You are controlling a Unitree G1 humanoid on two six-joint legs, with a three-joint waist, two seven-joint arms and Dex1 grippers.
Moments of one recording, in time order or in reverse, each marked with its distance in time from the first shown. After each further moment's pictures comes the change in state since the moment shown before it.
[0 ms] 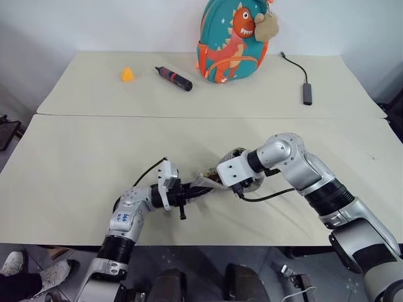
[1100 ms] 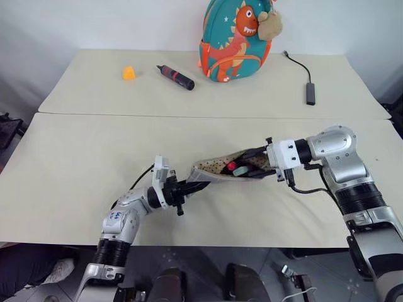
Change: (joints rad) left arm 0.037 0.012 0.060 -0.120 -0.166 0.282 0.071; right arm 0.104 -0.094 -0.310 0.196 0.535 -0.321 0.164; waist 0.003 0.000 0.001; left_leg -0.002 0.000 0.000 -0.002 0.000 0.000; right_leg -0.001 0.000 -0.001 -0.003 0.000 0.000
